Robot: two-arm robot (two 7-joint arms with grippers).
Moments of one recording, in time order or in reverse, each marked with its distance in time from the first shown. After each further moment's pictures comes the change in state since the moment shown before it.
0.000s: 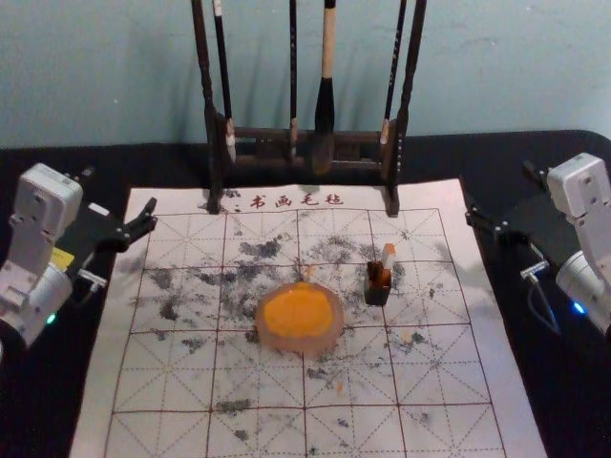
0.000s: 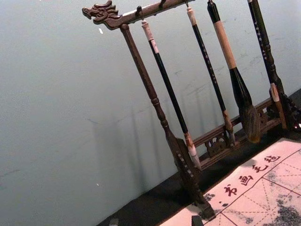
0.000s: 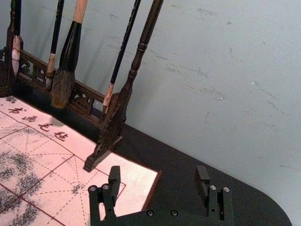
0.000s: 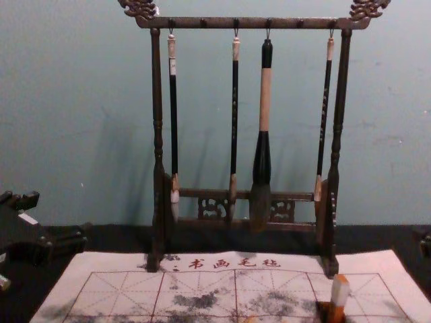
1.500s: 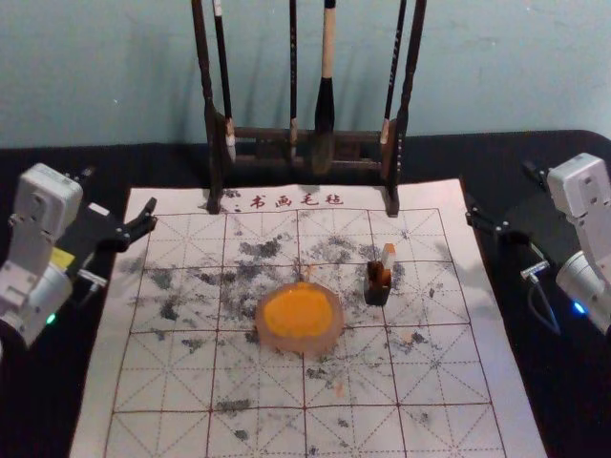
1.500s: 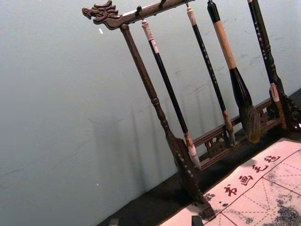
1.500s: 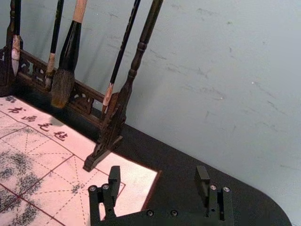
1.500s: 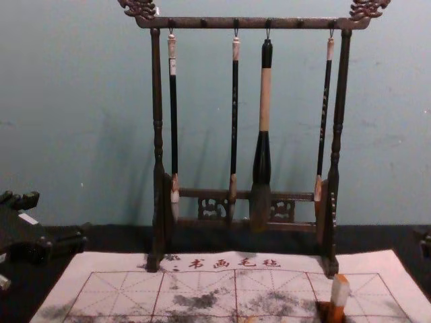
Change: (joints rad) left arm 0.000 0.000 0.000 0.000 0.000 0.000 0.000; right arm 0.000 0.001 0.000 0.000 0.000 0.000 0.000
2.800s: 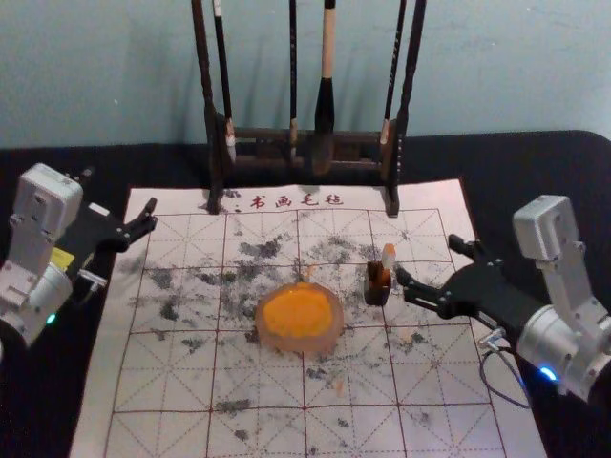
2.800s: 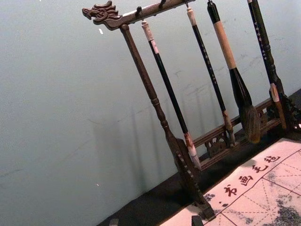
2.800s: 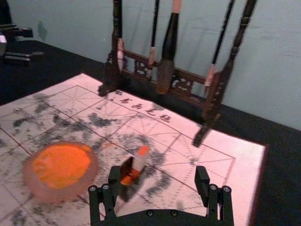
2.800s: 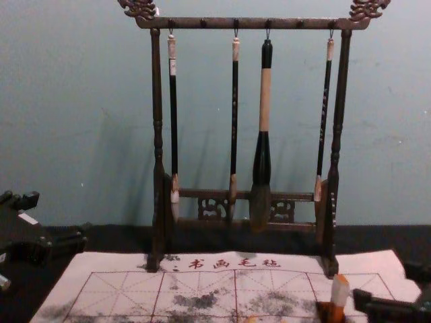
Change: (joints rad) left arm 0.000 0.000 0.000 0.000 0.000 0.000 0.000; right arm -0.188 0.003 0.033 -0.269 0.167 0.210 0.179
